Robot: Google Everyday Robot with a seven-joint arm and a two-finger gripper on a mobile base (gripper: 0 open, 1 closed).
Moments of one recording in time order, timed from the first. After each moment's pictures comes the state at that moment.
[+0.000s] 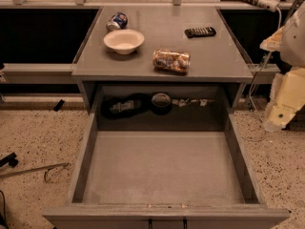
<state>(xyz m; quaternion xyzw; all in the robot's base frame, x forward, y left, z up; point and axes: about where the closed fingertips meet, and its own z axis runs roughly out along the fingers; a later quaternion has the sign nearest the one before) 0.438 -0.217 0.976 -0.60 0.78 -0.03 0.16</state>
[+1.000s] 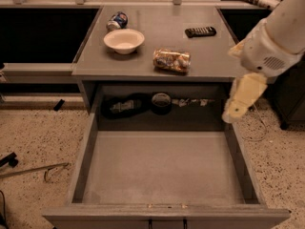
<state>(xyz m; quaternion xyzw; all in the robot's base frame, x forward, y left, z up) 0.495 -0.181 0.929 -0.61 0.77 0.02 0.20</state>
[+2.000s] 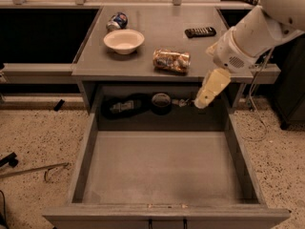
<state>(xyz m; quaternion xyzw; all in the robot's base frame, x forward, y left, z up) 0.577 -0.143 0.888 -0.59 0.76 0.06 0.26</state>
